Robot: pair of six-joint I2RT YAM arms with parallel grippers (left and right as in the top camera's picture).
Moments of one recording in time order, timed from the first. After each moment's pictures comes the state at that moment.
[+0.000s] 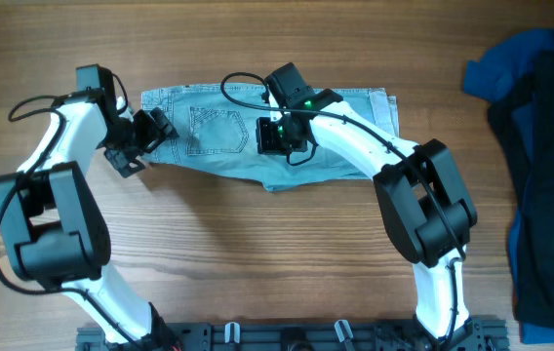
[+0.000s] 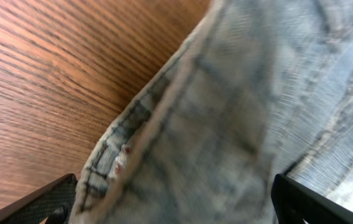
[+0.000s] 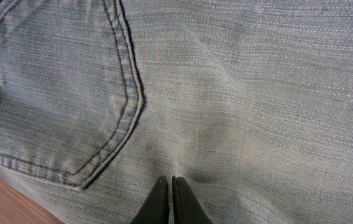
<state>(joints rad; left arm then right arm) 0.18 1.95 1.30 -0.81 0.30 -0.49 0.56 2.16 1.54 -0.59 -0.34 0.49</state>
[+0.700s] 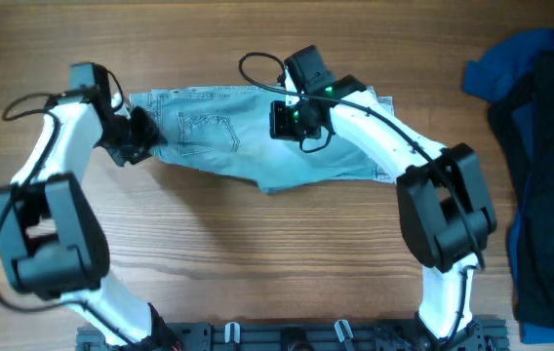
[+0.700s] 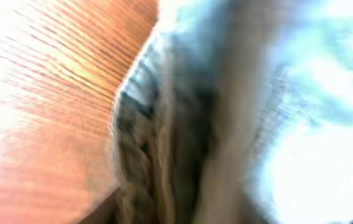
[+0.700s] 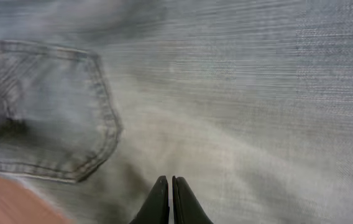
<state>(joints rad) 0.18 1.89 1.31 -0.84 0.33 -0.48 0.49 2.09 1.56 -0.63 -0.35 0.47</state>
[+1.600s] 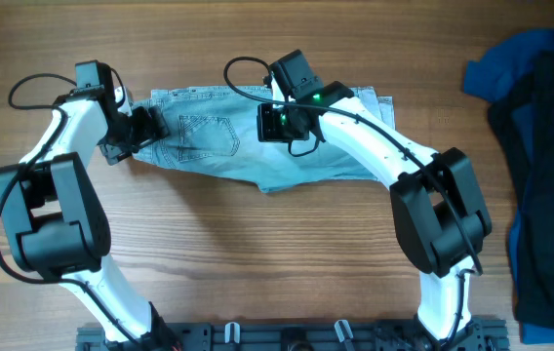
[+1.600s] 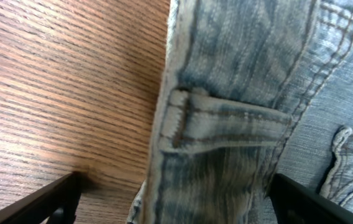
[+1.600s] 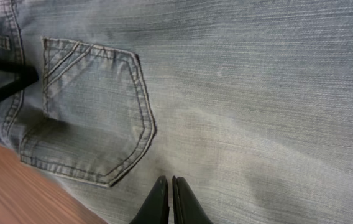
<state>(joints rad) 0.18 2.00 1.33 -0.69 0.18 -0.25 0.55 2.08 1.56 -0.57 -0.32 0.49</state>
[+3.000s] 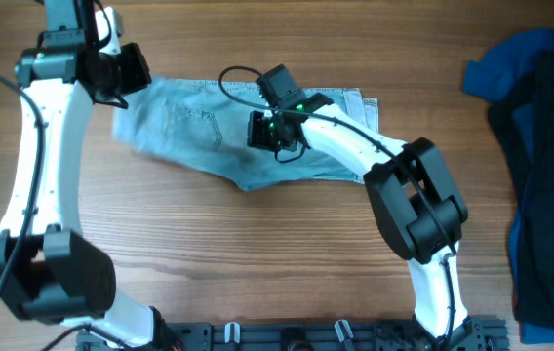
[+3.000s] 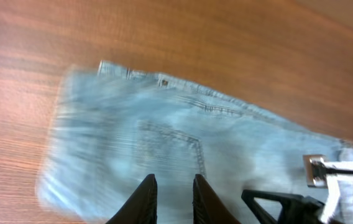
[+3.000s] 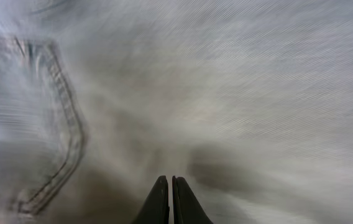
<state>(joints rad) 0.08 1.76 1.67 -0.94 0.19 -0.24 0.57 2.20 1.56 -0.47 -0.31 0.67</state>
